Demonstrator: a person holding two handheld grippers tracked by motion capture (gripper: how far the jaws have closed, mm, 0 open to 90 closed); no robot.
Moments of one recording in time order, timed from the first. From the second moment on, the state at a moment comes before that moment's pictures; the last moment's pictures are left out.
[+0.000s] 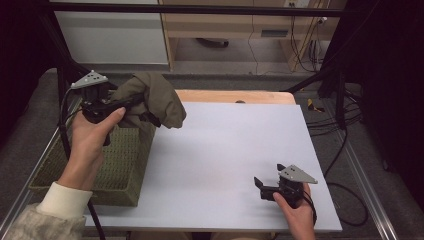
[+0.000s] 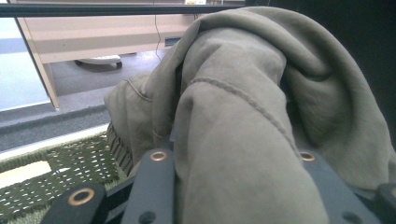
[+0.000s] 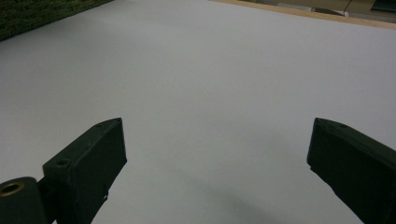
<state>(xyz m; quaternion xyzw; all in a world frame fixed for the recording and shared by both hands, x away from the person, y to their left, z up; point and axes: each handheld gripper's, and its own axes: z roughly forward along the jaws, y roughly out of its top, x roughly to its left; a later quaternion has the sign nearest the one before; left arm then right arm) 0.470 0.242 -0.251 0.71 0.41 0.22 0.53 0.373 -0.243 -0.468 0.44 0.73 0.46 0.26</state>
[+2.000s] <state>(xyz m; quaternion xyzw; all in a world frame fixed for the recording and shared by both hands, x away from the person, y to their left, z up) 0.492 0.161 -0.280 0.74 0.39 0.17 0.52 0.373 -0.244 -0.467 0.44 0.73 0.46 0.26</state>
